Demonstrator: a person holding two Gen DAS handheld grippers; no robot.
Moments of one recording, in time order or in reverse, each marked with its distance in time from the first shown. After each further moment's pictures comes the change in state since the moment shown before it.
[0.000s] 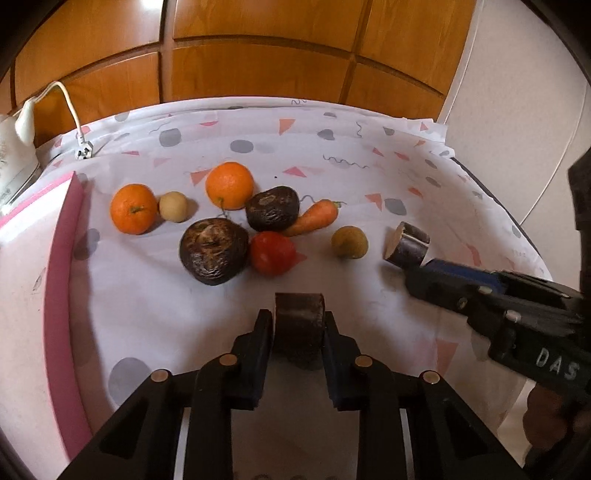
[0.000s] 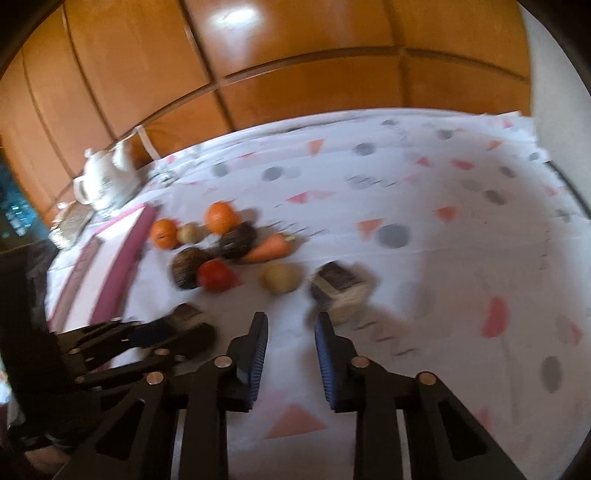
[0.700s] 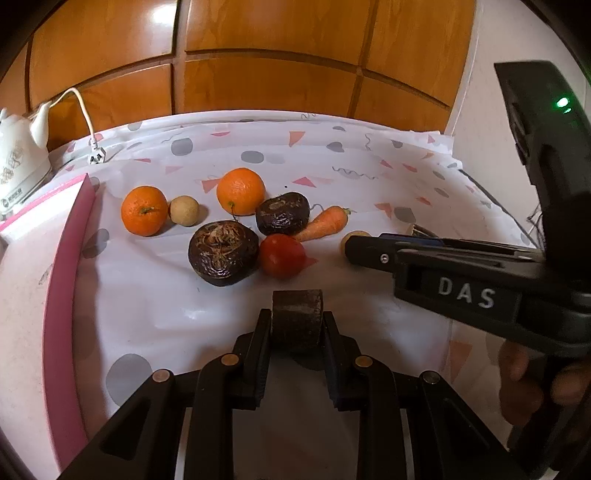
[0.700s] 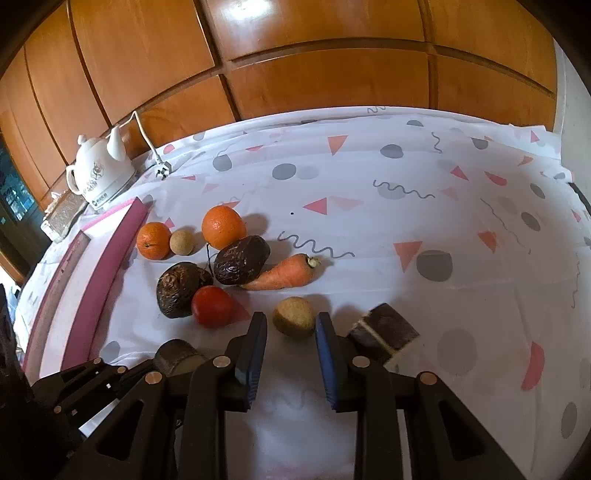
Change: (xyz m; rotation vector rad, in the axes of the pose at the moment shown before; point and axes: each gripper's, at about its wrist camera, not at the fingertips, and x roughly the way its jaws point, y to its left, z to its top) left arm 0.003 0.000 -0.010 -0.019 -0.073 0.030; right arm 0.046 0.013 0.026 -0.046 0.016 -0.054
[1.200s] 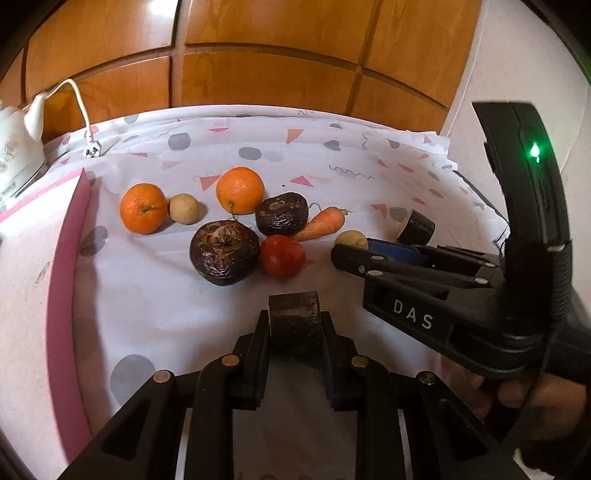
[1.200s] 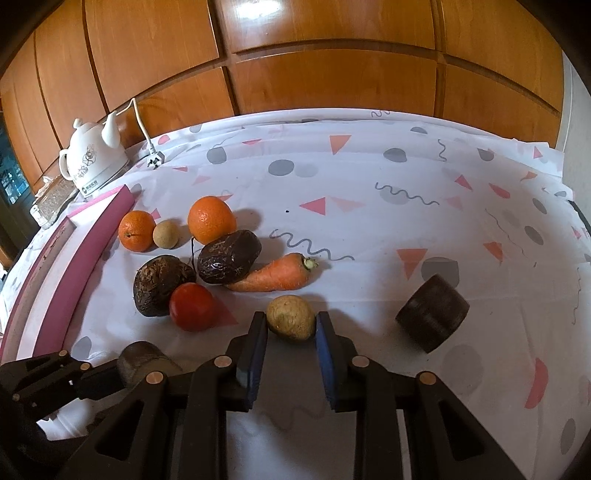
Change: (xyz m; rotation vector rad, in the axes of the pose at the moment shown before) left arm -0.006 0.004 0.004 -0.015 0.033 -0.027; right arm 0.016 0.002 -0.004 -0.055 -0.022 -0.048
